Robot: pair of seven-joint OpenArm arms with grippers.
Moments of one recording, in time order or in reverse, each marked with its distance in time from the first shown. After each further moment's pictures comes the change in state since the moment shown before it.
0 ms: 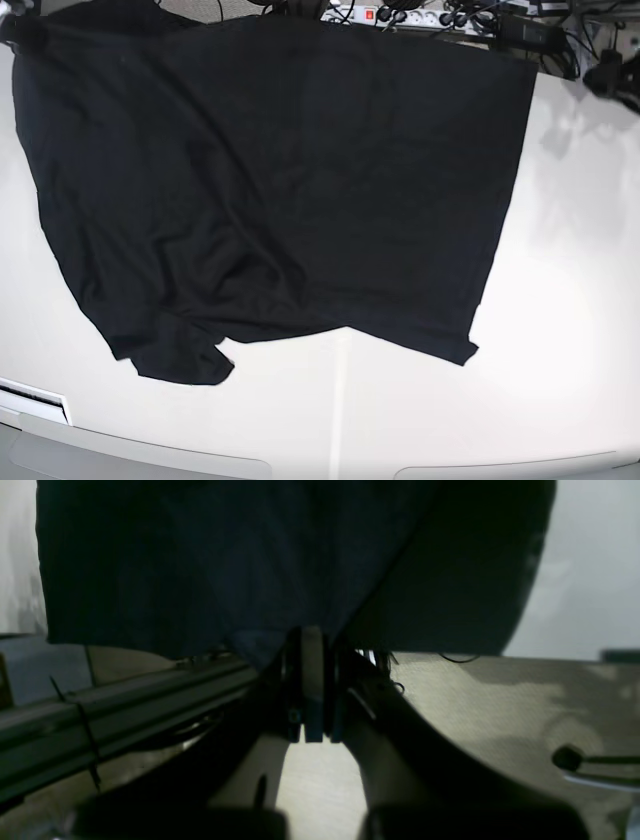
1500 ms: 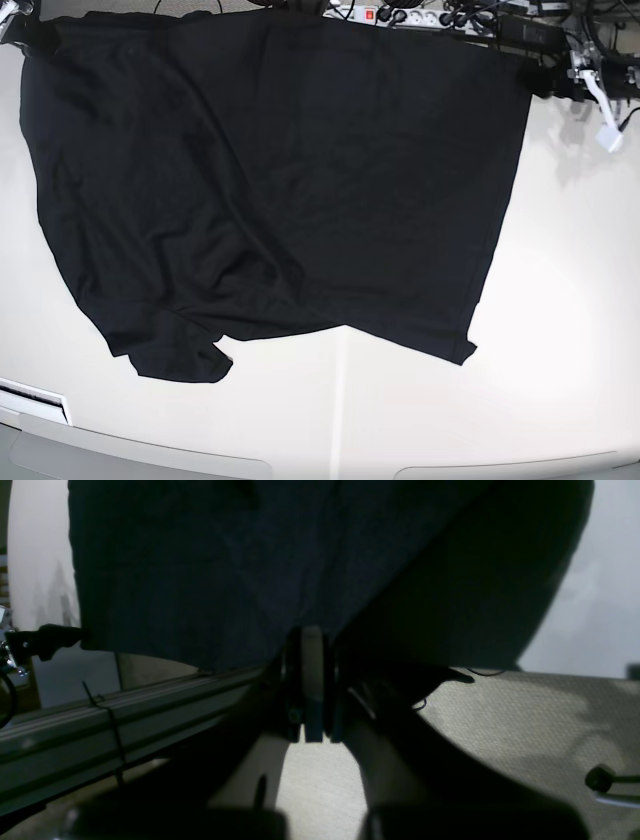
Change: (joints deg) left arm -21.2 17.3 10.9 -32.6 15.2 0.2 -8.9; right arm 0.8 -2.0 -0.5 0.0 2.6 0.0 -0.1
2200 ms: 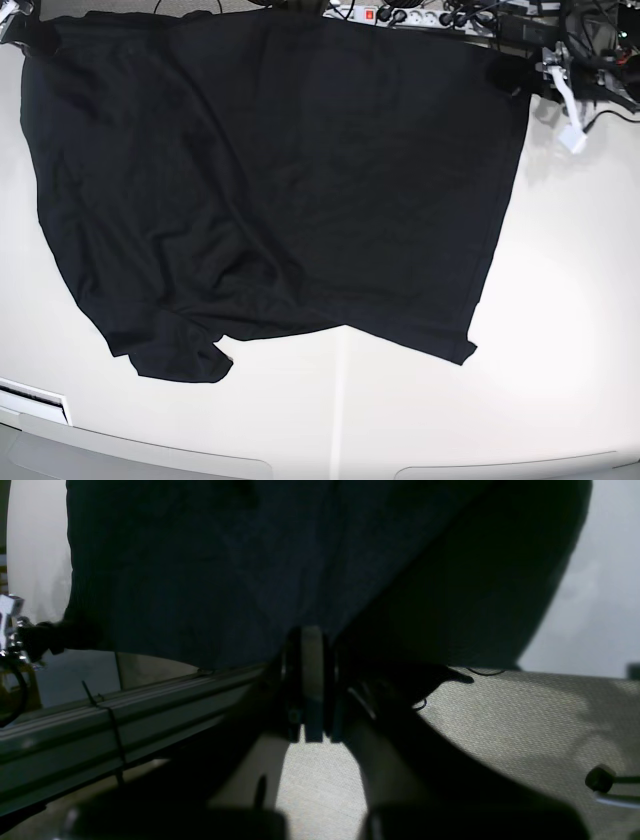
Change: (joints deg) left arm -2.4 3.4 7.8 0.2 2.4 0.0 2.1; right arm 0.0 0.0 0.0 0.0 0.0 0.0 0.0
